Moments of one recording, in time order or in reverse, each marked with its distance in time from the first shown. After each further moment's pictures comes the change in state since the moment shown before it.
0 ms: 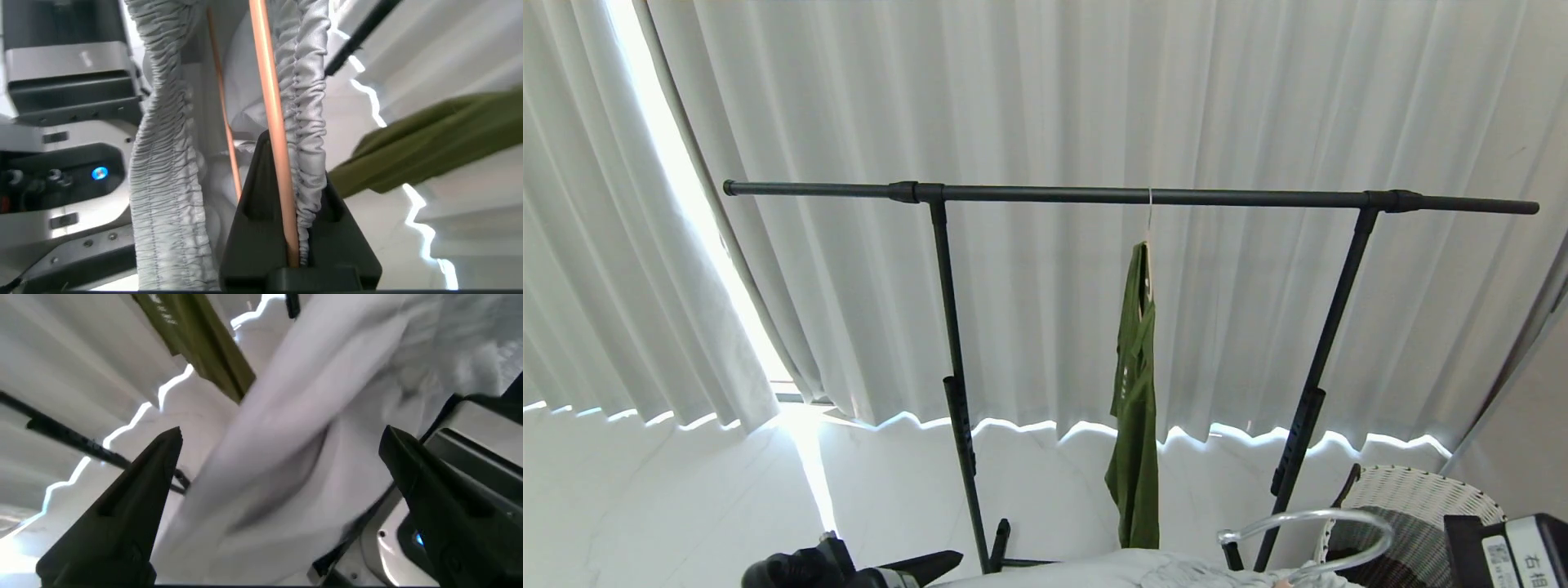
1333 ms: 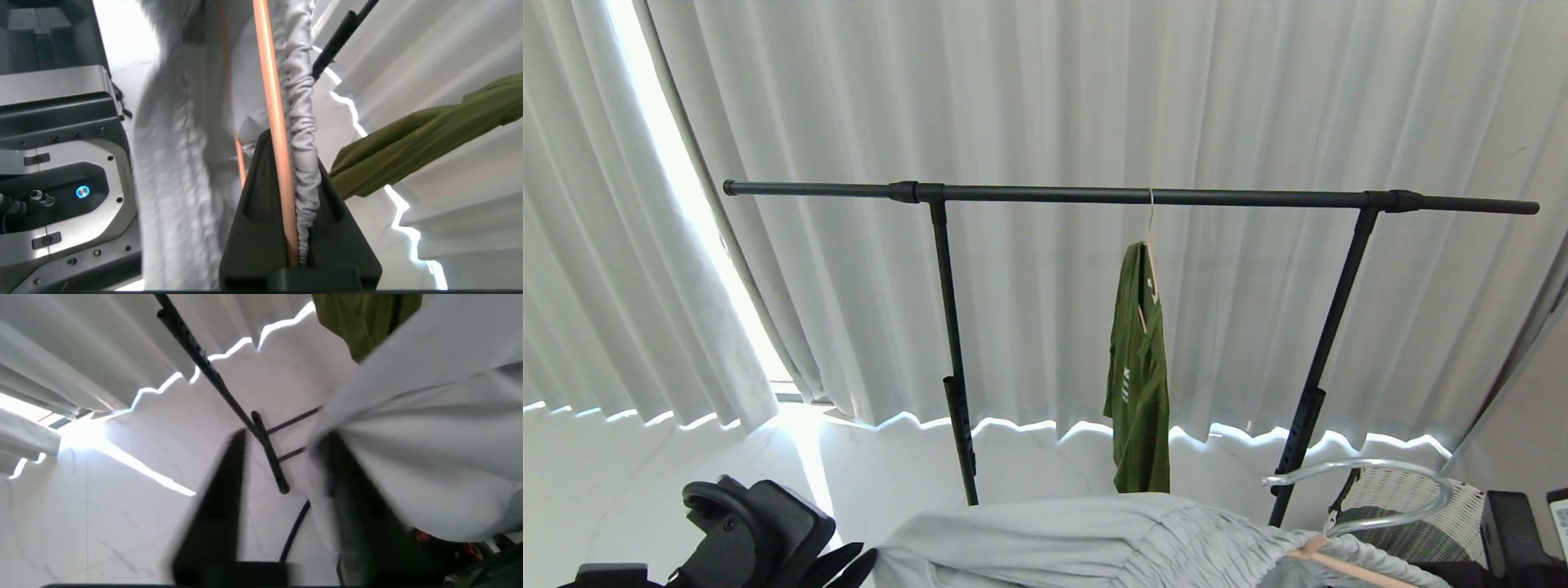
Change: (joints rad) left arm 0.369 -0.083 0.249 -0.095 0.077 -0.002; right arm -0.054 -0.063 -0.006 0.000 0.013 0.000
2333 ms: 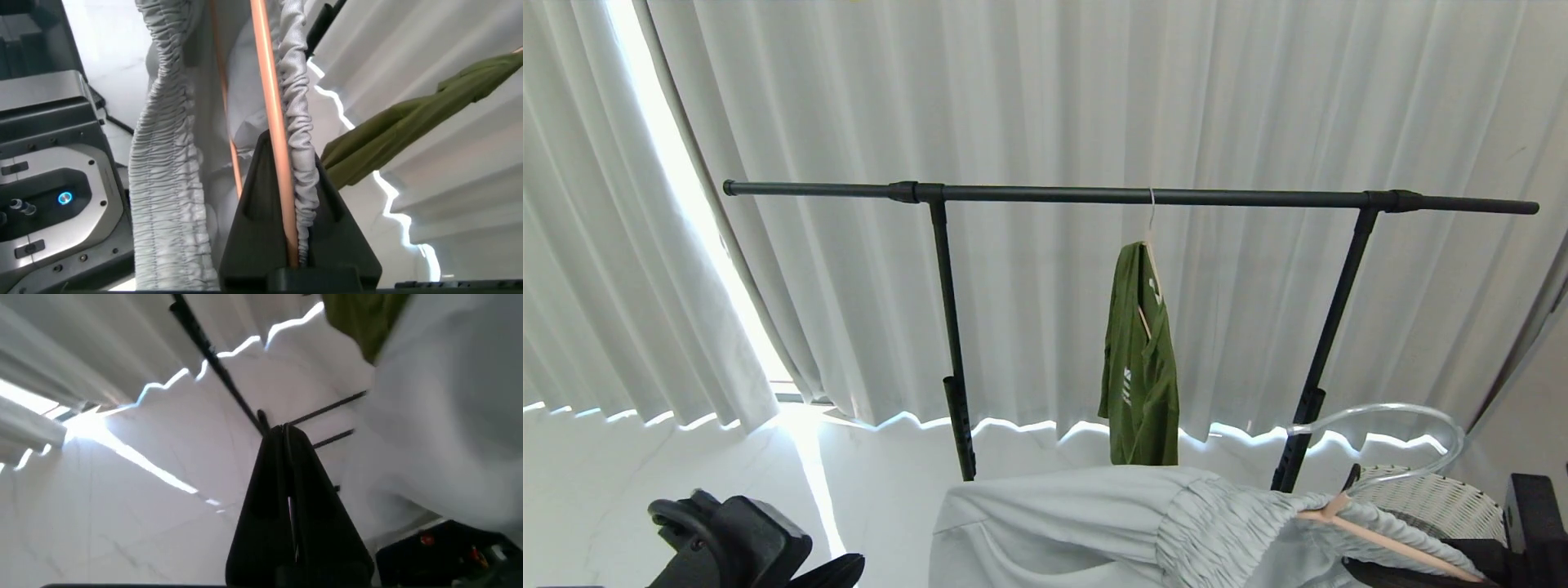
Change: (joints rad) left arm -0.041 -0.056 0.027 -0.004 -0.006 0.002; right arm -0.076 -0.032 -0.001 0.018 0.005 0.005
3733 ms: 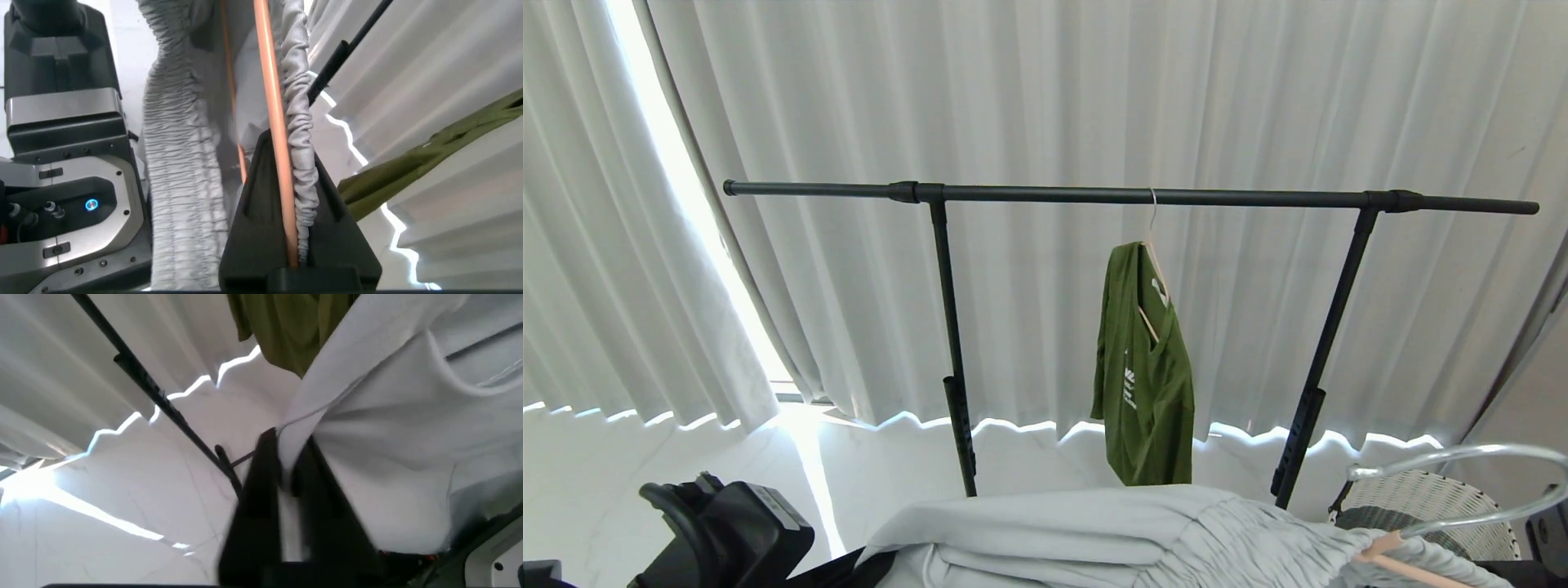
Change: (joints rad) left arm 0.044 -0.004 0.007 -0.132 -0.144 0.072; right arm 0.079 -0.050 -0.015 0.001 0.018 0.000
